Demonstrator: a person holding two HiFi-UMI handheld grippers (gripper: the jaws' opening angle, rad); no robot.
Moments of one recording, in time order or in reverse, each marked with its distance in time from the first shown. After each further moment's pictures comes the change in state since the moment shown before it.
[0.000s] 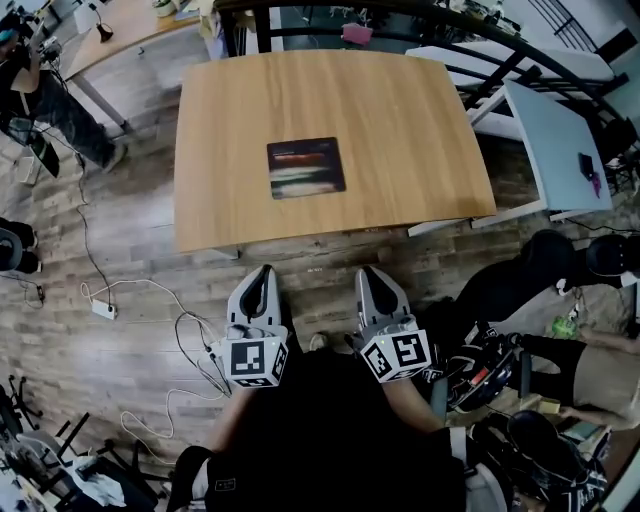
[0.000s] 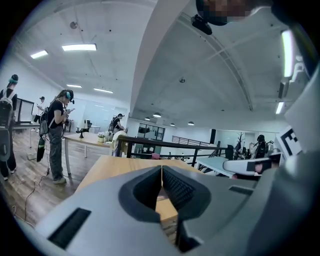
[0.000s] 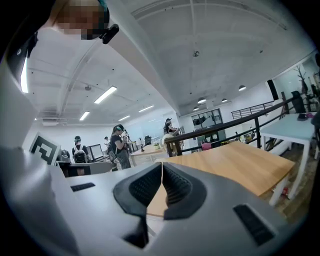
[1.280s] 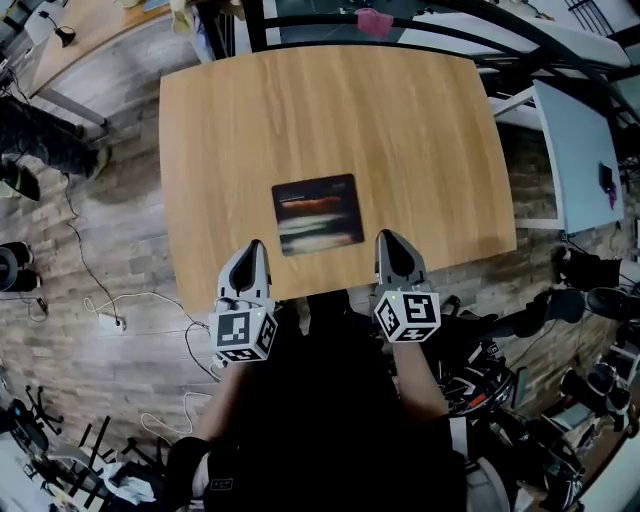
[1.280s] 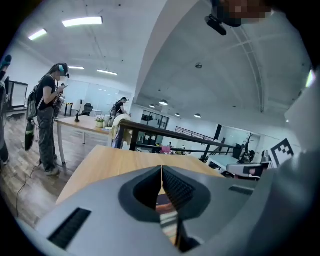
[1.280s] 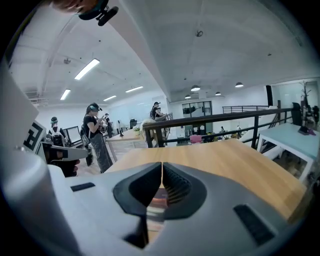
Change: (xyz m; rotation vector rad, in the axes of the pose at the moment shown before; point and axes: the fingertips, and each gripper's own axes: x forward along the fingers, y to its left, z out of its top) left arm 0.259 0.145 0.014 -0.100 0.152 0.013; right arm 0.276 -0.134 -0.001 -0.067 0.203 -0.165
